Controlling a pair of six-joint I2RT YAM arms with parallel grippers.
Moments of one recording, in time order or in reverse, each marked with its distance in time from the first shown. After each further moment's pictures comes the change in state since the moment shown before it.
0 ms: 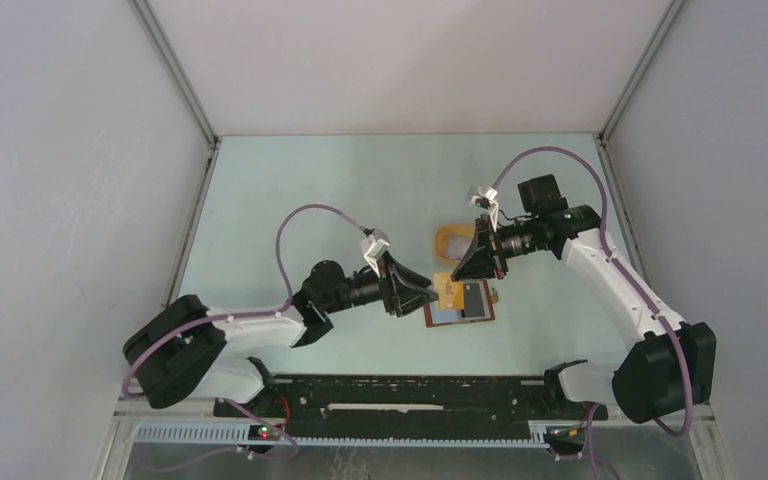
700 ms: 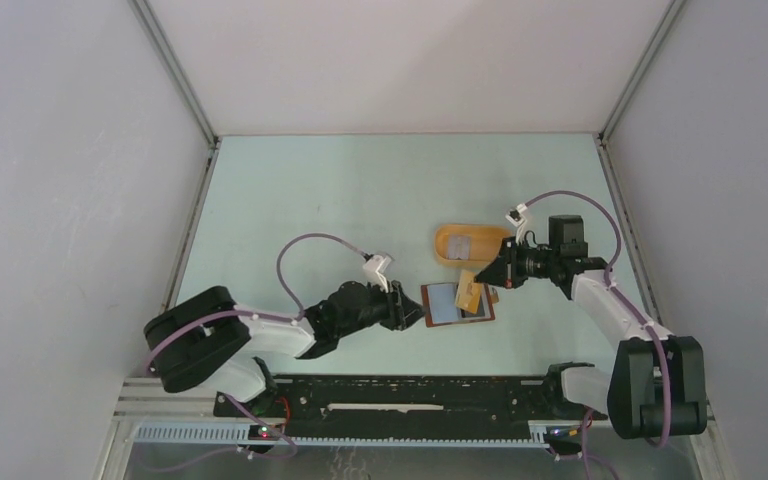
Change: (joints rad) left arm -0.126 0.031 -0.087 -0.248 -0.433 -0.153; right arm -0.232 -0.109 -0.491 0.614 0.285 0.584
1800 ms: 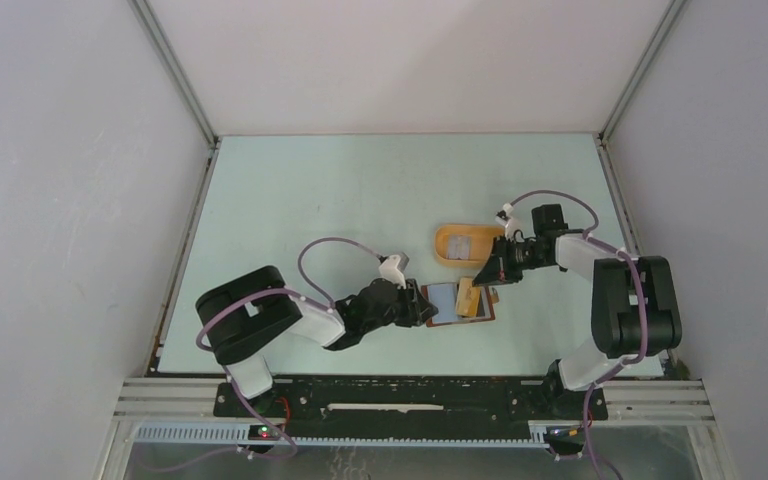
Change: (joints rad) left arm -0.031 0.306 0.150 -0.026 -0.106 -0.147; right arm -0.013 0.403 0.175 -0.137 0.056 -0.007
